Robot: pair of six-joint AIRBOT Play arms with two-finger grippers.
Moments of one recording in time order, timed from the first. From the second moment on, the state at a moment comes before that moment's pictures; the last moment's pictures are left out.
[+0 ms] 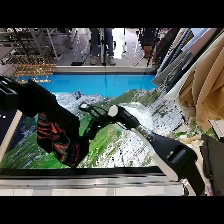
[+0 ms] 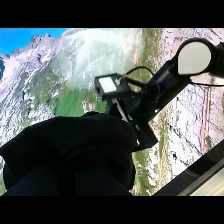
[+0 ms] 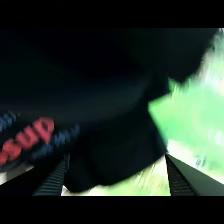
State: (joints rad) left arm -0.02 -1.05 1.88 1.18 -1.57 -1.14; right arm 0.62 -1.90 1.73 -0.79 1.05 0.65
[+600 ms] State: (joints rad) left arm -0.02 -1.05 1.88 1.20 -1.59 -1.14; right arm 0.67 -1.76 1.80 -1.31 1.05 0.95
